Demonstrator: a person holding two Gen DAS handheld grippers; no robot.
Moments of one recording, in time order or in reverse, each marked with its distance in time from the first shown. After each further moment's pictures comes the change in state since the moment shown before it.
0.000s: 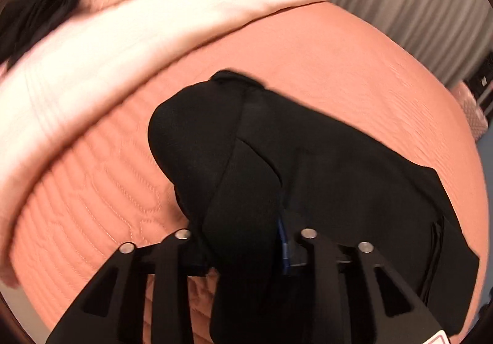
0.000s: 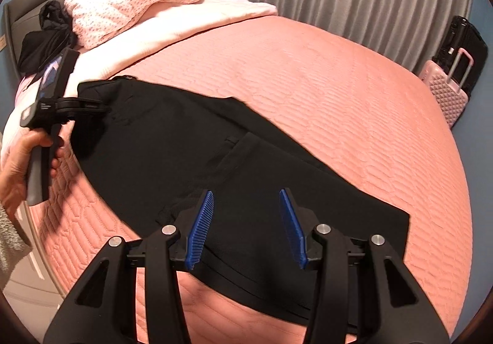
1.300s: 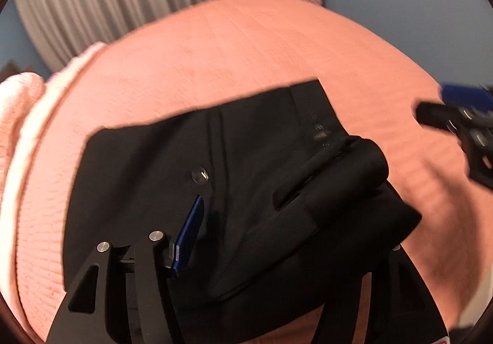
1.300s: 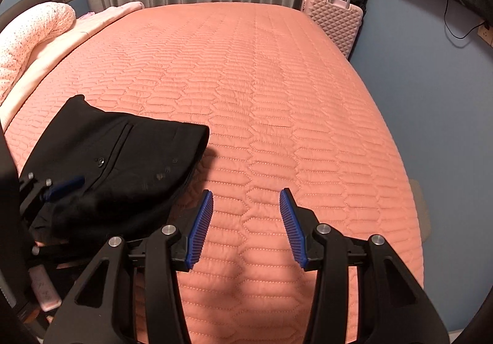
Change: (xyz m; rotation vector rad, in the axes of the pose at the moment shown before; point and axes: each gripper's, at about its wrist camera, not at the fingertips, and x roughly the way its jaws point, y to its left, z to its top) left arm -0.105 -0.441 -0.229 0.787 -0.077 -0.190; right arm -0.058 -0.255 -0.124 0.361 0.094 -0.269
